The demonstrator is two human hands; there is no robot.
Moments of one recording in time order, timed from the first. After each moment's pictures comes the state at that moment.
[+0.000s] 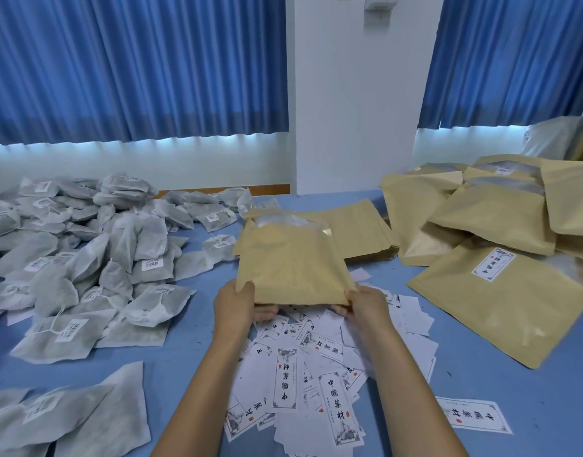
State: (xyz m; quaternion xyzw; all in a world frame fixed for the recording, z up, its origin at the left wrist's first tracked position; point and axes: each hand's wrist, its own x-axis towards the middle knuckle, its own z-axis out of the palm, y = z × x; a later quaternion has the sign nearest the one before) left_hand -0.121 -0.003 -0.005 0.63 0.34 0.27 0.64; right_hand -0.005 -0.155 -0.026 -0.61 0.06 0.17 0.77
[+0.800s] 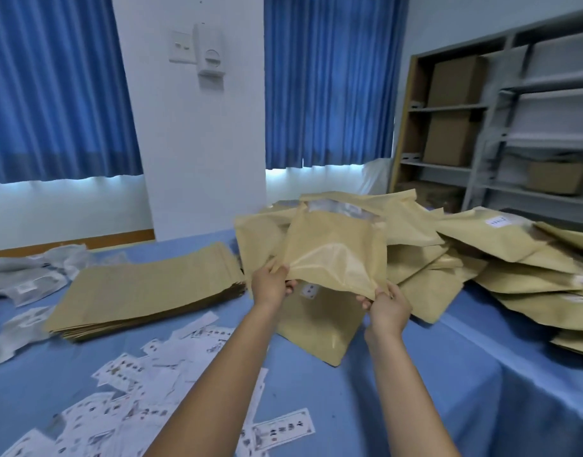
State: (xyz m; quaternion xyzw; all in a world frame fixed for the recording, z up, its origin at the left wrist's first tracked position) left_hand 0.062 -0.248 0.056 0.60 0.12 0.13 0.78; right_hand 0.052 -0.416 0.034 -0.52 0.18 -0.22 0.80
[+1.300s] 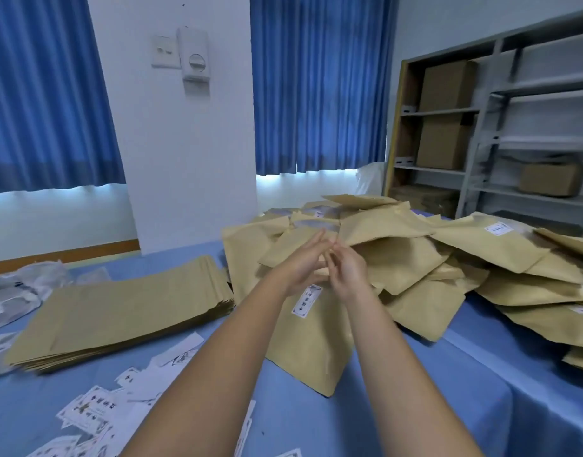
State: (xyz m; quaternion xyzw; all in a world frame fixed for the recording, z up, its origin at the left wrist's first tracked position) left_hand 0.114 -0.294 0.115 0.66 -0.10 -0.12 0.74; right_hand 0.148 -0.388 0.086 -0.36 0.00 -0.02 0.93
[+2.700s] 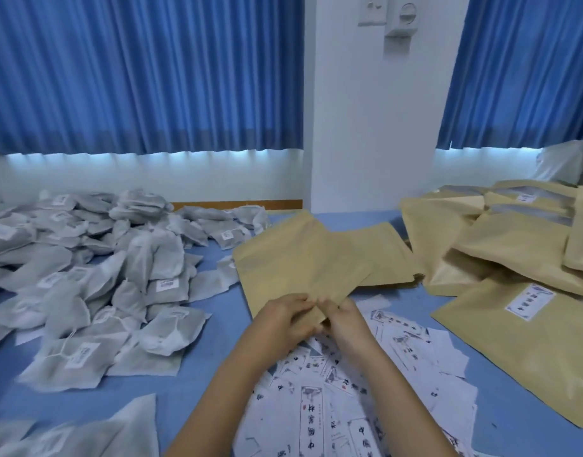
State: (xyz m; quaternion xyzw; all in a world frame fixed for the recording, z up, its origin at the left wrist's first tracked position) left_hand -0.099 0.022 -0.012 0.93 0.05 0.20 0.30; right_hand -0.020 -0.100 -0.015 -0.62 -0.15 0.26 0.73
